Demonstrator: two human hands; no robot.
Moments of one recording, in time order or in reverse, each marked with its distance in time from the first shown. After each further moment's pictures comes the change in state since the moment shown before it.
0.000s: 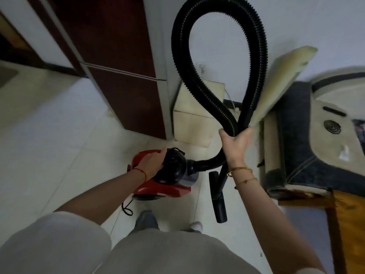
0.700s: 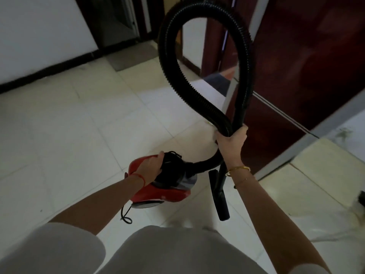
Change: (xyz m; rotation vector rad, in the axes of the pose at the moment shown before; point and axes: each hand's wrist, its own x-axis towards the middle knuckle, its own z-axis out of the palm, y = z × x) left_hand -0.241 -0.372 -0.030 -0.180 0.183 -0.637; right_hand -0.234 -0.152 0.431 0.003 -0.690 -0.214
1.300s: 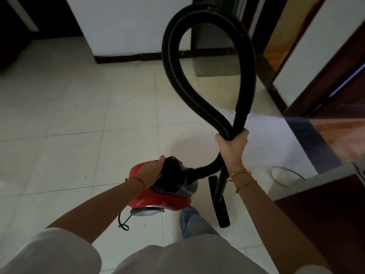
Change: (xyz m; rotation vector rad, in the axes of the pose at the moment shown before) left_hand 0.041 -0.248 -0.066 -0.117 0.091 -0.512; right_hand 0.063 -0.111 0.358 0.070 -0.512 -0.130
